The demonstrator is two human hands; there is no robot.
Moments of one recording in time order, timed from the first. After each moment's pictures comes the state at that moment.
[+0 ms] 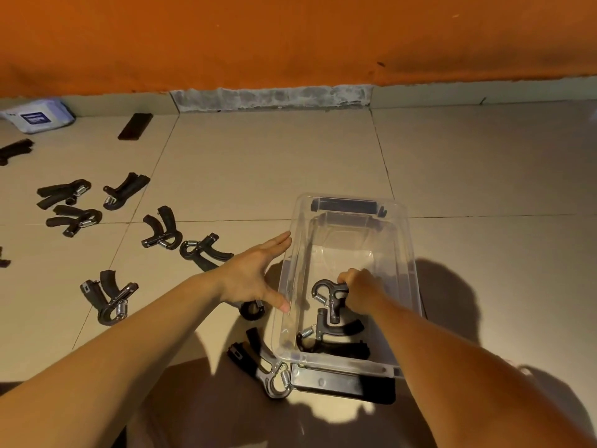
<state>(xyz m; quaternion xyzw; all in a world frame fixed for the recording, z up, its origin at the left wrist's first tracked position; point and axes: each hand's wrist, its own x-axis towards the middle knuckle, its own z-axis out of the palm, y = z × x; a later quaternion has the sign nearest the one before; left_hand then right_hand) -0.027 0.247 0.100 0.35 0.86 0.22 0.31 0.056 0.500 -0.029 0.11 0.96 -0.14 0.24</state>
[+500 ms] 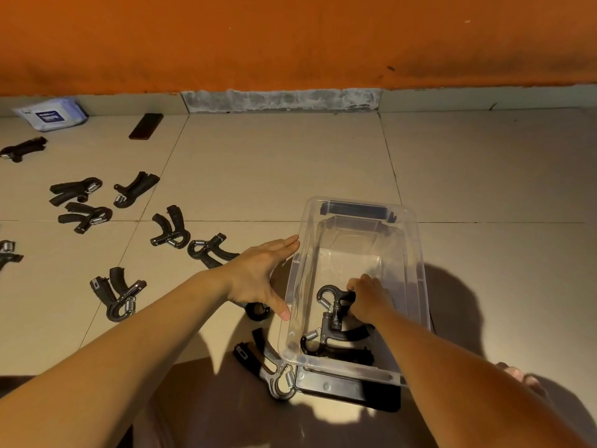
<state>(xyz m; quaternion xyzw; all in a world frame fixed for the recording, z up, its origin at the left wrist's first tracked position) -0.032 0.242 0.101 0.39 0.86 0.15 0.29 0.067 0.496 -0.038 0.15 0.95 -0.15 0.24</state>
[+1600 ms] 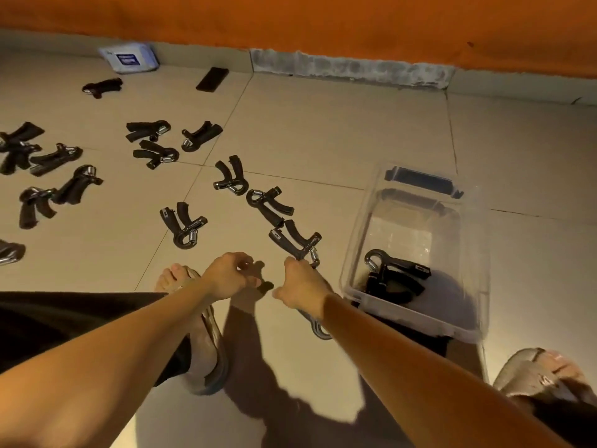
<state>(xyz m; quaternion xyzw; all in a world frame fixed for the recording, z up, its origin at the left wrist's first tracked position) 0.046 0.061 0.020 0.00 0.92 0.25 0.29 0.094 0.250 0.042 0.05 0.92 -0.28 0.26</state>
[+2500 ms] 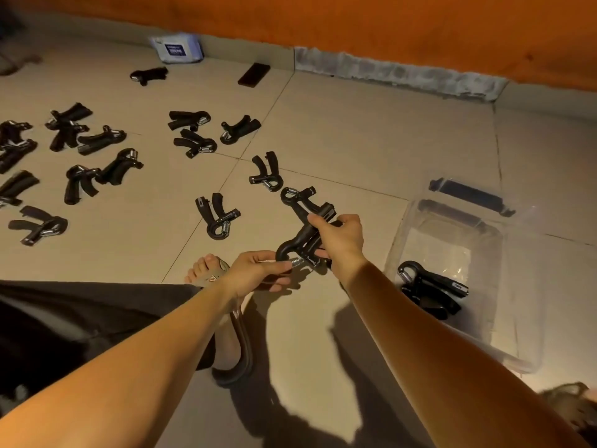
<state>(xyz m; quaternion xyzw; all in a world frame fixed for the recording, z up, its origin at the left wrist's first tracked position) 0.078 0.052 0.053 -0.14 0.68 0.66 0.30 0.032 0.237 0.061 0.31 0.66 -0.68 0.08</state>
